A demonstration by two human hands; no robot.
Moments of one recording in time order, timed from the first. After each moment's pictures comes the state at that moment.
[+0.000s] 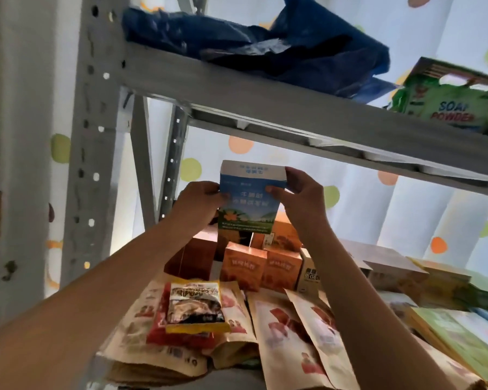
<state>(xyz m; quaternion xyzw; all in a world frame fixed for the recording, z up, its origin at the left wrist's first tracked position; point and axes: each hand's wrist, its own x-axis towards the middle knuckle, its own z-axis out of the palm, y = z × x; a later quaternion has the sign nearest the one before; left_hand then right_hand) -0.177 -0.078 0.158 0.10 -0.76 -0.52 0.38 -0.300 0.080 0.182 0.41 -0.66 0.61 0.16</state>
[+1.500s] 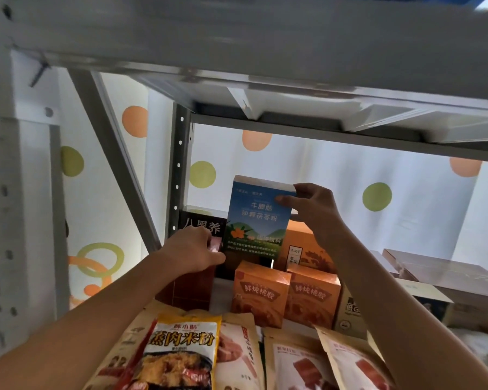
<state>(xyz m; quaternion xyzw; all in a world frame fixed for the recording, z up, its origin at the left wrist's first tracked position) -0.265 -0.157 0.089 0.26 -0.94 -0.08 0.21 -0.435 0.020 0.161 0.38 -0.67 0.64 -0.01</state>
